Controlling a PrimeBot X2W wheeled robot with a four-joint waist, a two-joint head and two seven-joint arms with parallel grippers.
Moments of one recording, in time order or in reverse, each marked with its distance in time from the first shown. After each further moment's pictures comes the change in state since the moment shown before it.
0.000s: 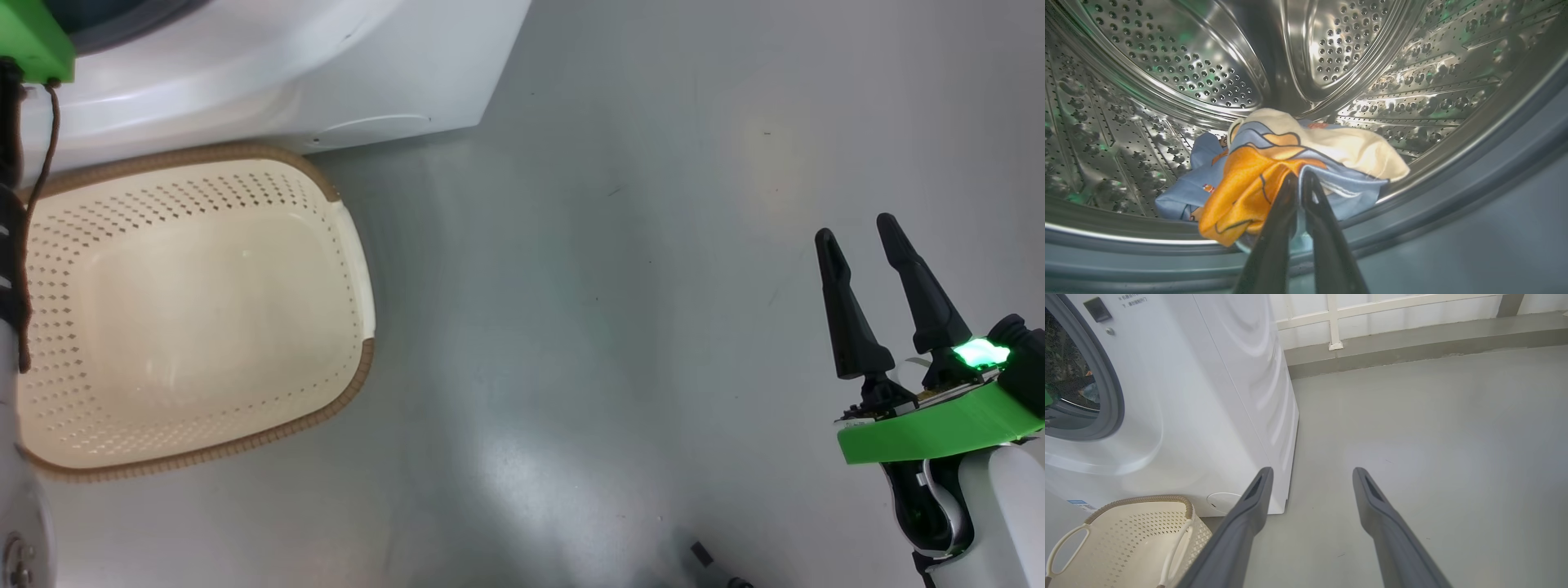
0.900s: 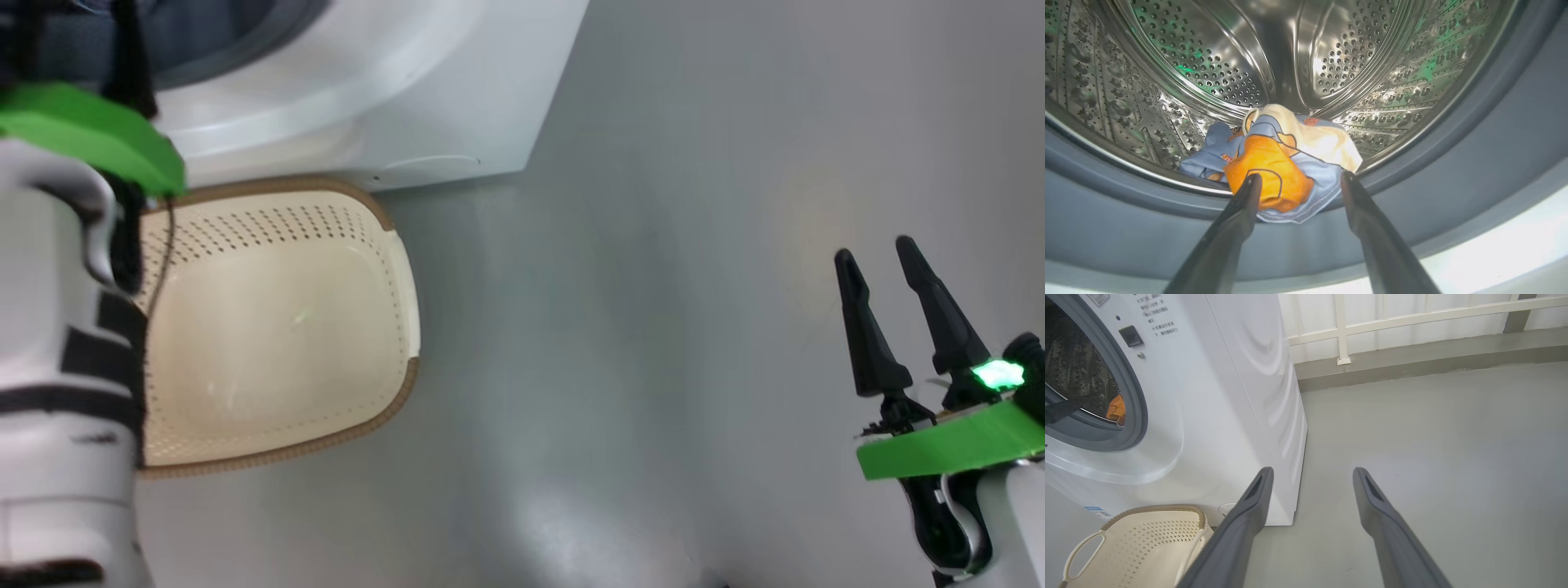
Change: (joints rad) left arm 0.286 -0.095 0.081 -0.242 -0.066 -0.026 0.000; right arm 0.038 -0.019 -0.026 0.013 -0.001 0.000 0.000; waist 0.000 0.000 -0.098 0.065
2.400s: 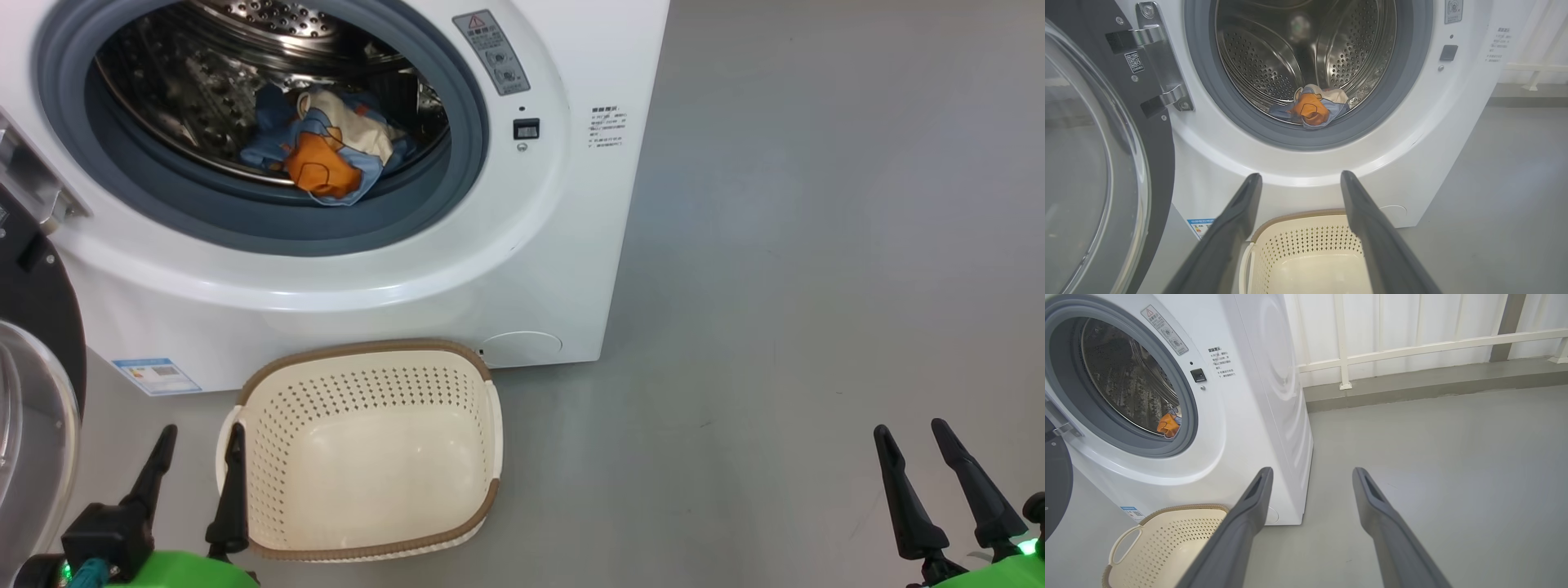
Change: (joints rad) left arm 0.974 -0.091 0.124 -0.623 0.085 -0.058 0.000; right arm 0.320 -0.026 -0.076 0.032 -0.011 0.000 0.000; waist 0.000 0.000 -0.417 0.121
